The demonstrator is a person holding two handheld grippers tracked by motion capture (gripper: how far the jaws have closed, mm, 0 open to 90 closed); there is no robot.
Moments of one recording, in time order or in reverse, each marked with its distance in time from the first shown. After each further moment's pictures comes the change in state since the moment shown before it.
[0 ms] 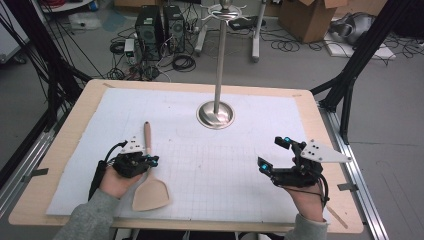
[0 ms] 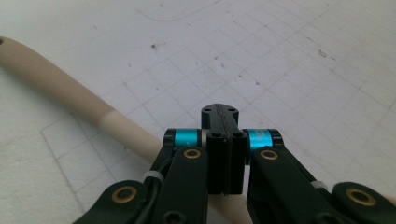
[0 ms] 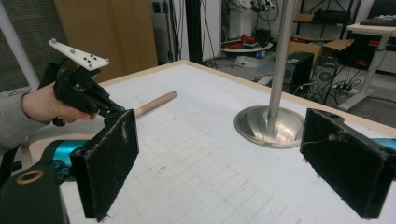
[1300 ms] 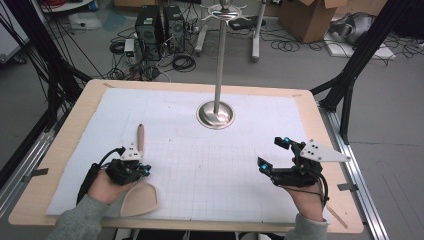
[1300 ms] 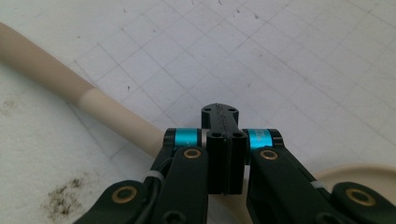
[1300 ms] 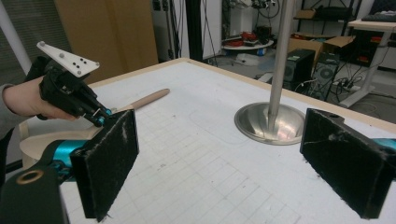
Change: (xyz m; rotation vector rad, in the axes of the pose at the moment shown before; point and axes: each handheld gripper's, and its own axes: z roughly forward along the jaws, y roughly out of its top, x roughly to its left) left arm -0.003 -0.011 -0.018 0.161 0.028 0.085; right arm -0.001 -0.002 0.002 0.010 0.008 0.008
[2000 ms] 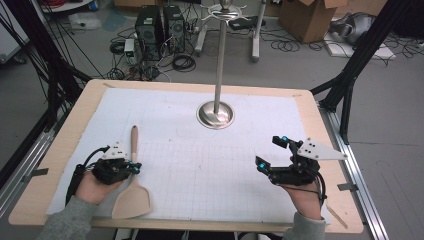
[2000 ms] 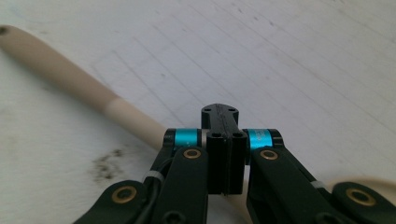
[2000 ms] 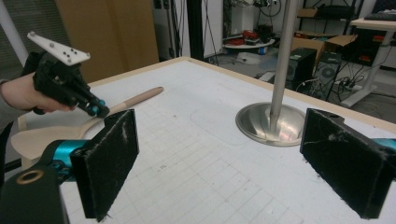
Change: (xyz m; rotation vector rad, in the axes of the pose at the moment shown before) left arm 0.025 -0.015 -0.024 -0.120 -0.006 -0.064; right arm 0.000 0.001 0.005 0.005 0.001 -0.006
